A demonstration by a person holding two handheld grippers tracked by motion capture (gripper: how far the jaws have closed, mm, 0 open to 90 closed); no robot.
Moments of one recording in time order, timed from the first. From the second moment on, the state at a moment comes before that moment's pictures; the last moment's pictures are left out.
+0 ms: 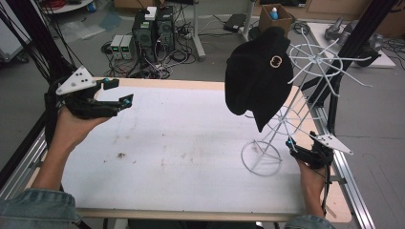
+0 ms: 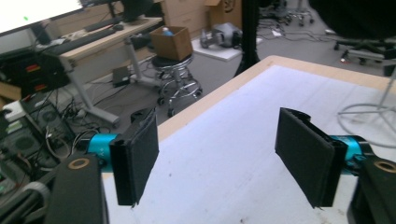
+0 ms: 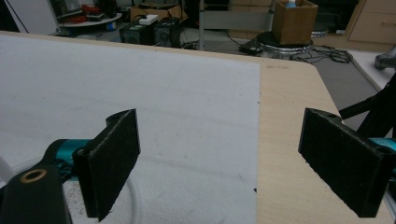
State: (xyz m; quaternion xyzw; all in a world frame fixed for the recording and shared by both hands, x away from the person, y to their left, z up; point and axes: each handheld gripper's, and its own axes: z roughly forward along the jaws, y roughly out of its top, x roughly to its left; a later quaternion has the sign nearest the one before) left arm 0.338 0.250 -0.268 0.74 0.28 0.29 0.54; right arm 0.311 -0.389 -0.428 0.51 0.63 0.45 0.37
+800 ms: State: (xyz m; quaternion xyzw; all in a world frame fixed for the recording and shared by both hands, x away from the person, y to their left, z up) left arm 0.328 0.293 -0.397 0.68 0.39 0.32 0.53; right arm 0.309 -0.387 -0.428 0.51 0.63 0.45 0.37
